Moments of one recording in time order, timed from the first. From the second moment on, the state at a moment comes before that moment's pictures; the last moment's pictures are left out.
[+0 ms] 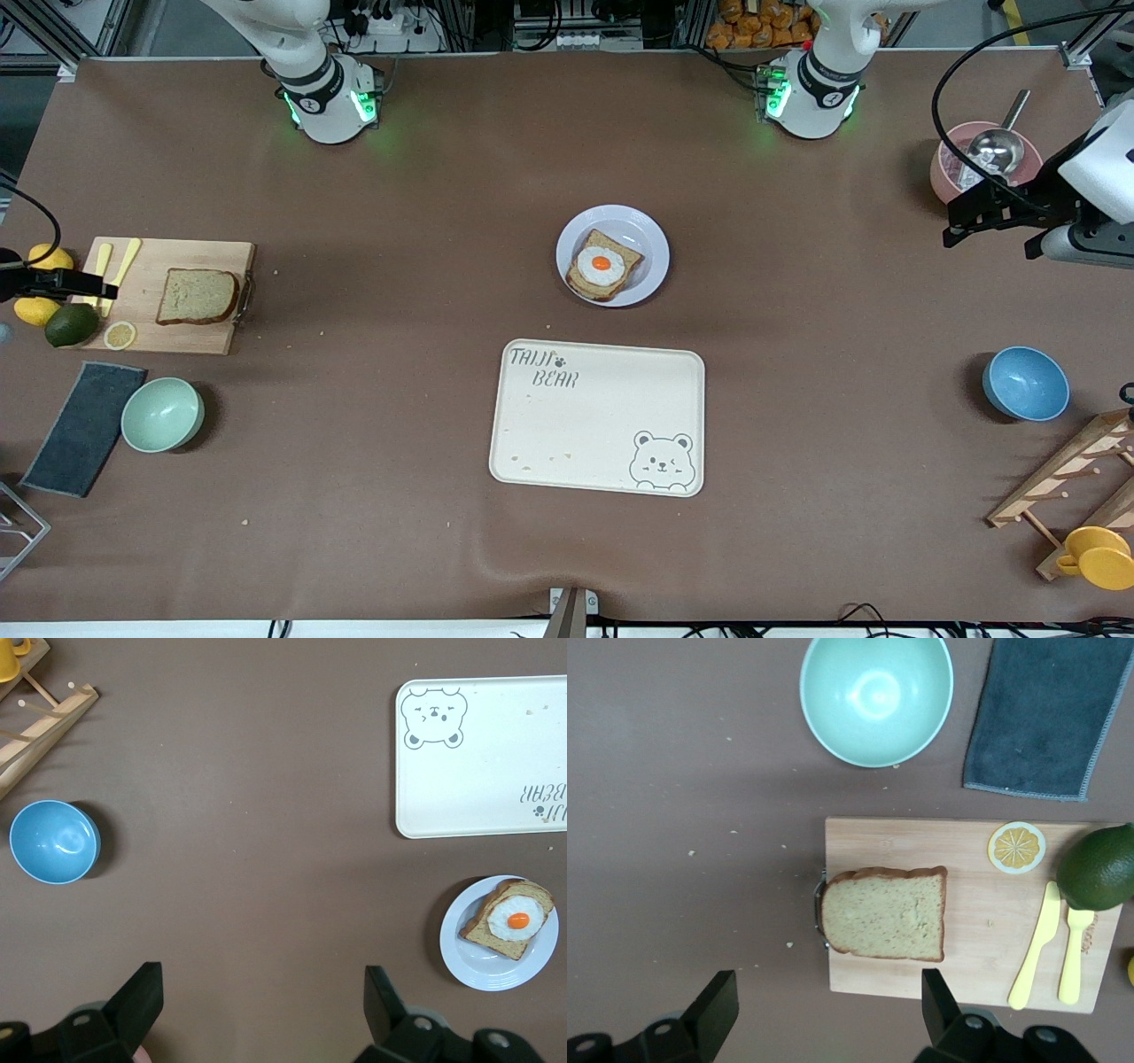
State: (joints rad) left arm 0.01 0.05 -0.11 -1.48 -0.05 1.55 0.05; right arm -0.37 0.27 -0.02 -1.71 0.06 1.74 -0.39
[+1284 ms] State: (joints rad) left arm 0.01 0.05 -0.11 -1.48 -0.05 1.55 0.04; right arm -0.56 0.53 -0.02 -1.83 0.18 2.01 -0.76
